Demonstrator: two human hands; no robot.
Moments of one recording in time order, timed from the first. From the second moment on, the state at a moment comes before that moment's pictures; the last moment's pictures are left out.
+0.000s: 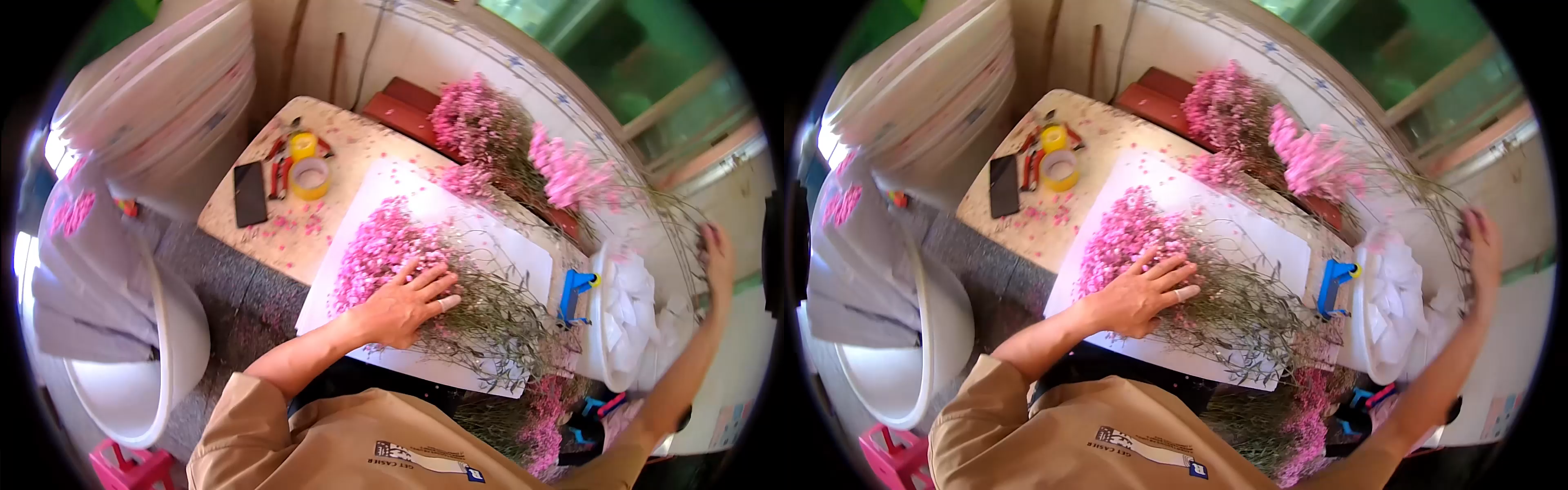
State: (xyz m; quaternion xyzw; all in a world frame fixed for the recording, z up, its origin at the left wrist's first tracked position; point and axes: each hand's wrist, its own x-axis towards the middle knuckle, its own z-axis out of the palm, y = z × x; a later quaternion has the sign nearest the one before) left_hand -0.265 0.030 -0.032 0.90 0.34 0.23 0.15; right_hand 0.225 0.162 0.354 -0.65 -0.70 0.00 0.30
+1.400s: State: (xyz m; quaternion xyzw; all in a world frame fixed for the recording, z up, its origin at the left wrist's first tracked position) left_hand -0.301 -0.024 0.008 0.66 0.48 0.57 -0.03; right_hand 0.090 0.088 -0.020 -0.57 -0.80 0.15 0.11
